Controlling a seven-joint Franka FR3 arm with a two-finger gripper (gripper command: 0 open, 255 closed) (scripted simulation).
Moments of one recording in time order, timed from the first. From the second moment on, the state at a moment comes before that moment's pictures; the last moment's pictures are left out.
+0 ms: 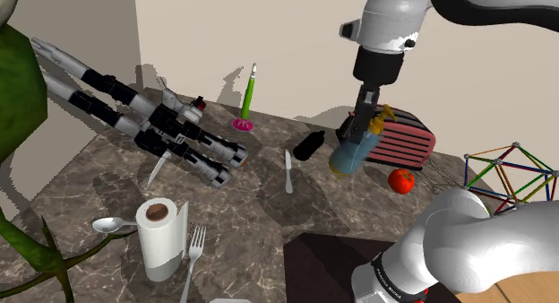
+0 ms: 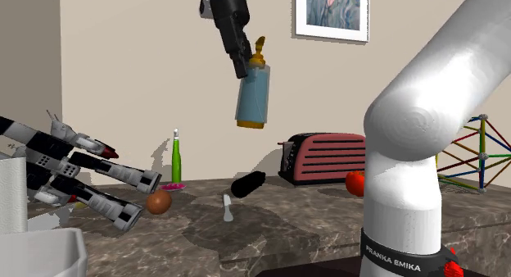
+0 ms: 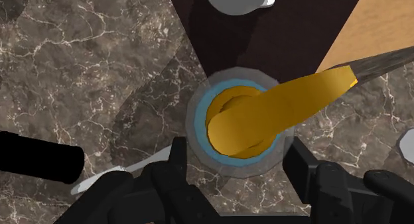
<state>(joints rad) 0.23 -0.67 0.18 -2.22 0.02 1.34 -0.16</state>
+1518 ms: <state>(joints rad) 0.09 -0.90 -0.34 -2.34 -0.45 1.33 -0.70</state>
